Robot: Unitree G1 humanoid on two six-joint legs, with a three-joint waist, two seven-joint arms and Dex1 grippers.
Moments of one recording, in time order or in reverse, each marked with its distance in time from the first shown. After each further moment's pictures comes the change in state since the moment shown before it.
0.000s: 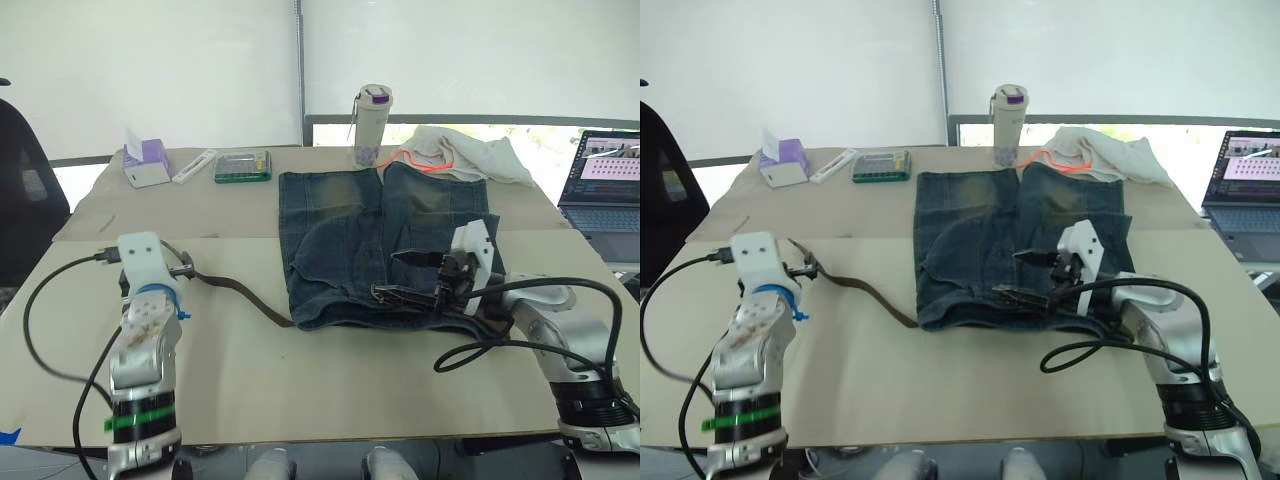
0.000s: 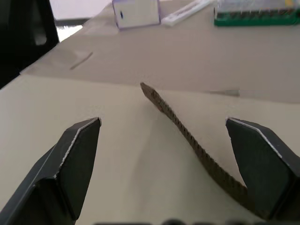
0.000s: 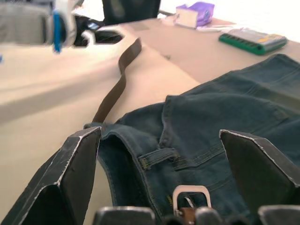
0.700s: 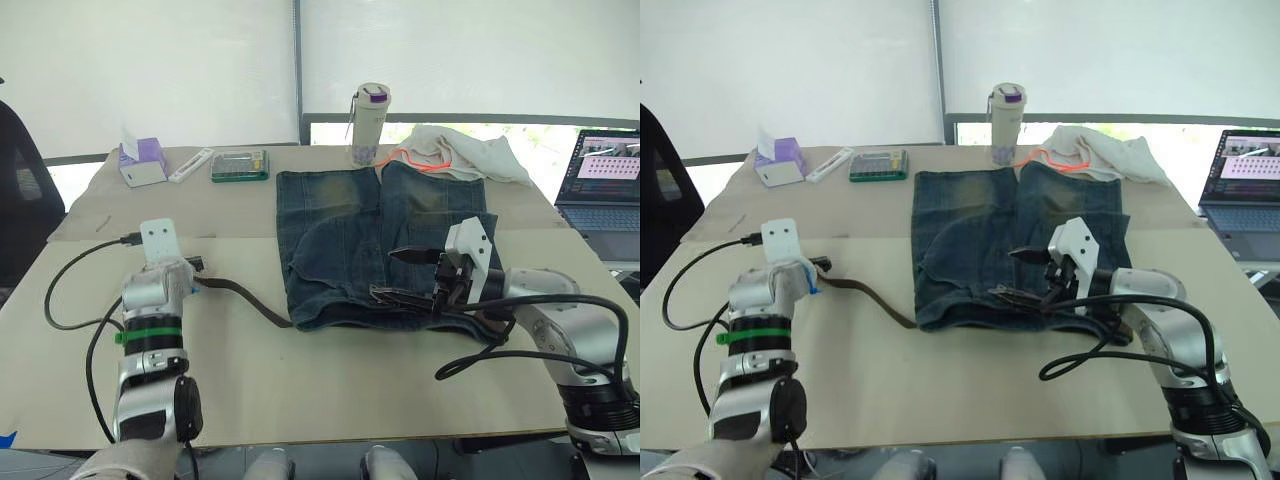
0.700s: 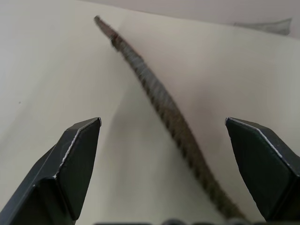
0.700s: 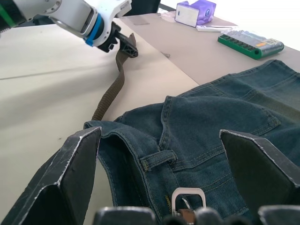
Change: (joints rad) left arm -0.373 0.031 0.079 0.532 -0.009 0.216 0.090; right arm 0.018 -0.028 -0.011 -0.094 0.007 0.048 -0.057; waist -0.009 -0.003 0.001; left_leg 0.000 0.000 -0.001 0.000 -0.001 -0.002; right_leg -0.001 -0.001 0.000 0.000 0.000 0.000
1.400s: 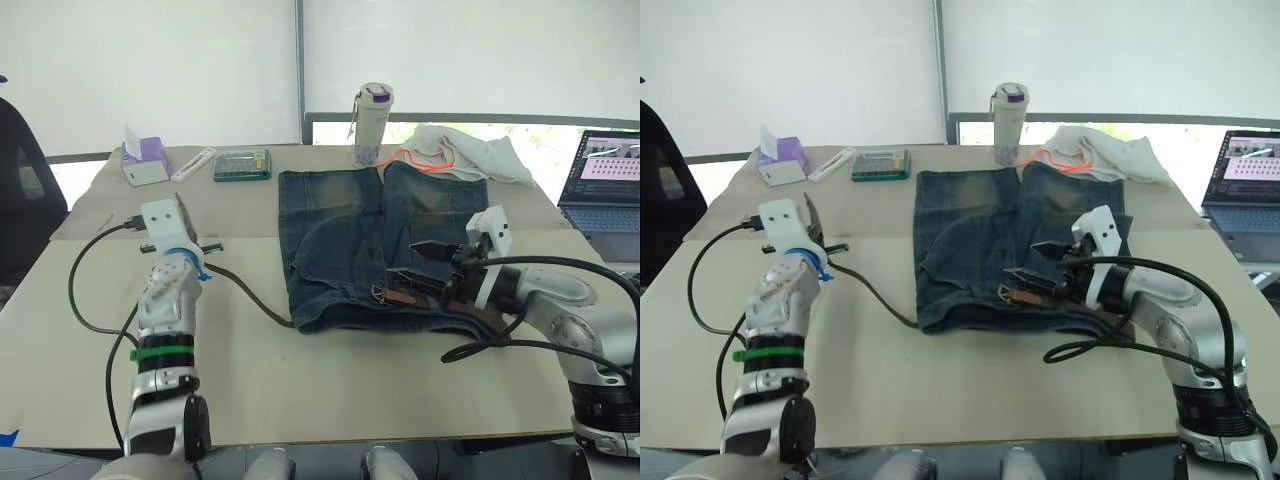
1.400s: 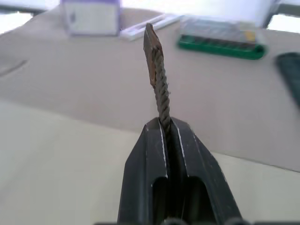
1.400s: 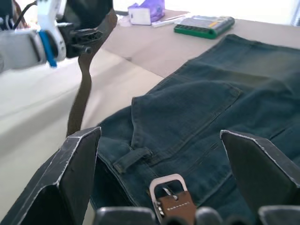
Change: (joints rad) left arm 0.210 -0.028 -0.227 -0.173 0.063 -0.706 -0.223; right arm 0.003 0.061 -0.173 -0.021 0.221 0.328 -0.231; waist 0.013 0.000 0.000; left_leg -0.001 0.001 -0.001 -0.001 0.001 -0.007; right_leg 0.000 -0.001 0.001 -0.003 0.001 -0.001
